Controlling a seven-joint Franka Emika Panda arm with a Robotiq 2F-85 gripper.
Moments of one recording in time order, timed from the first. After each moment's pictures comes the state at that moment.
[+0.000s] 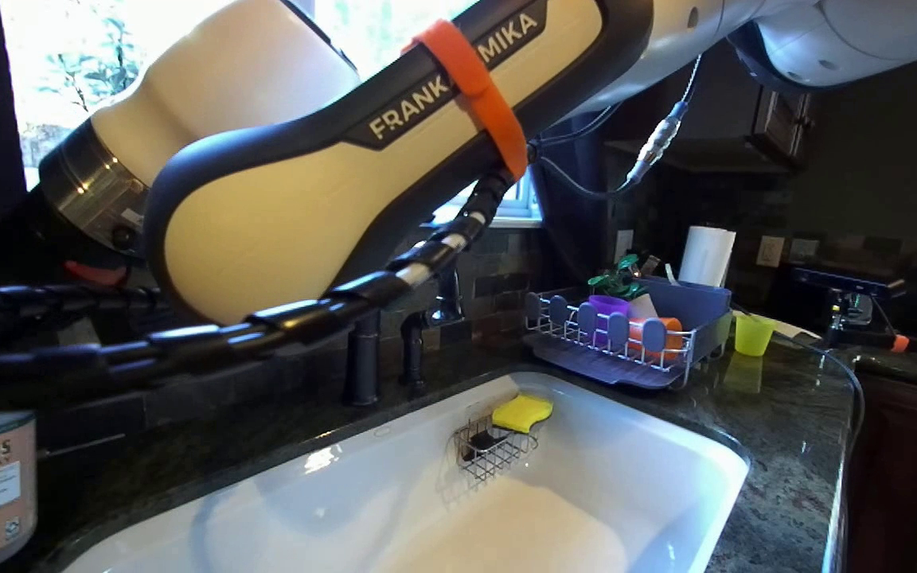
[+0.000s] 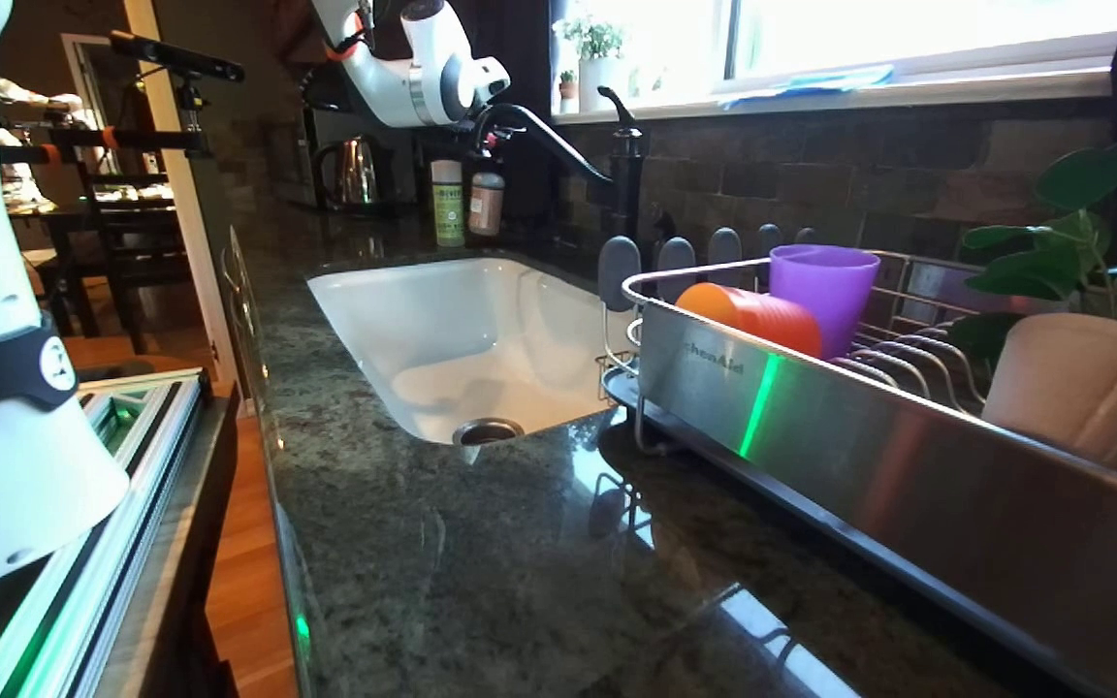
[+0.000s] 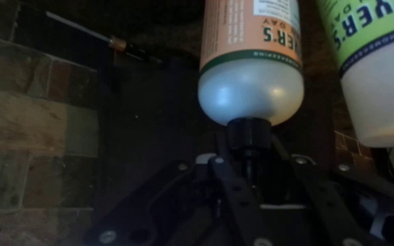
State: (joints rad) arm 0.78 0.73 0.08 -1.52 -0.20 3.09 0.18
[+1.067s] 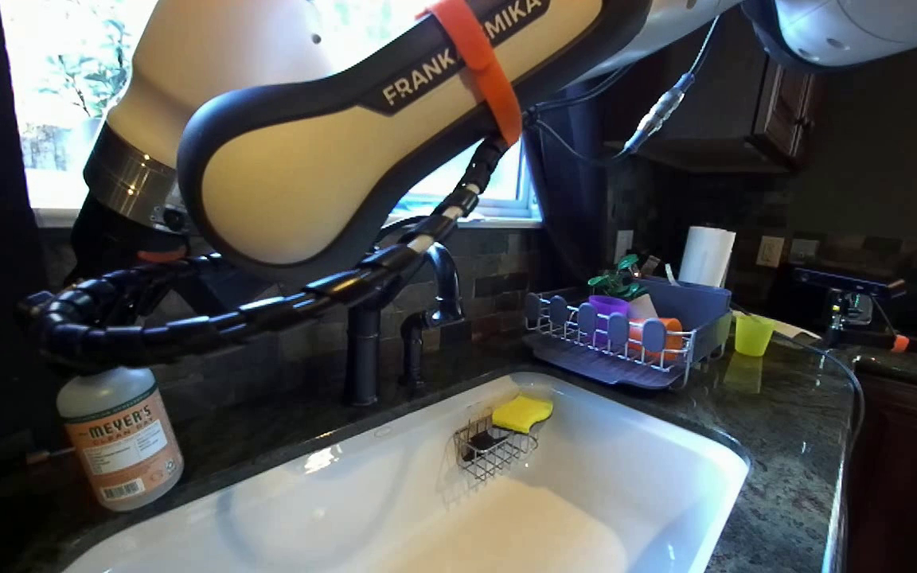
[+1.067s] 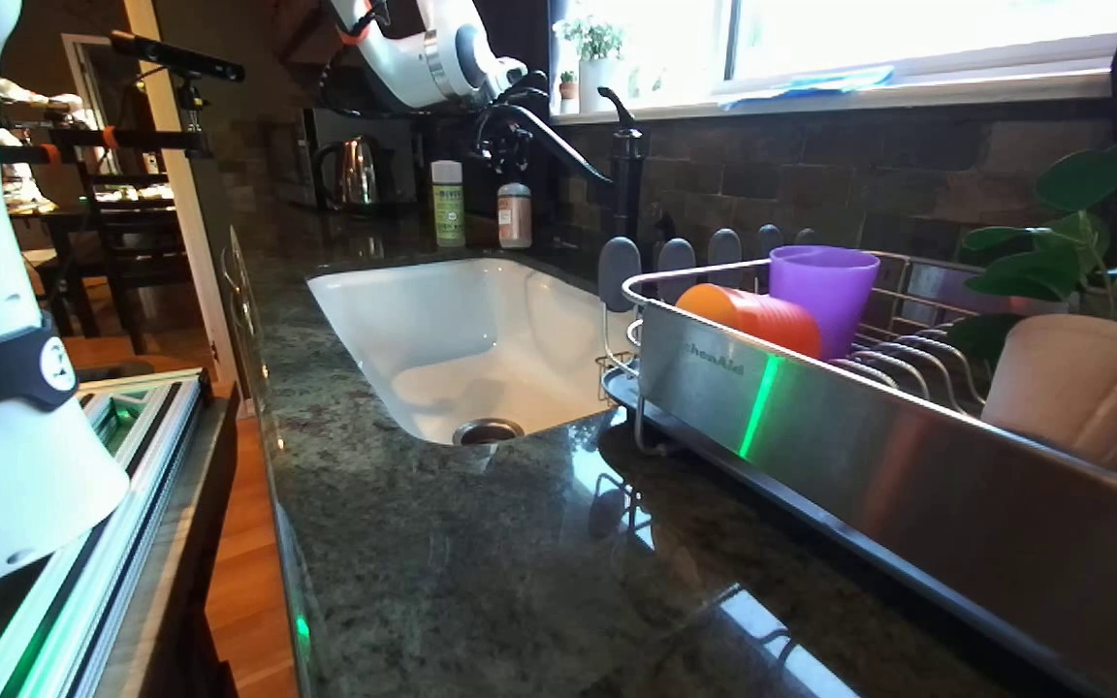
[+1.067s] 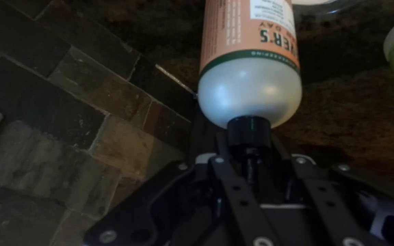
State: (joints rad) arm 0.82 0.68 -0.03 -1.47 -0.30 2.76 0.13
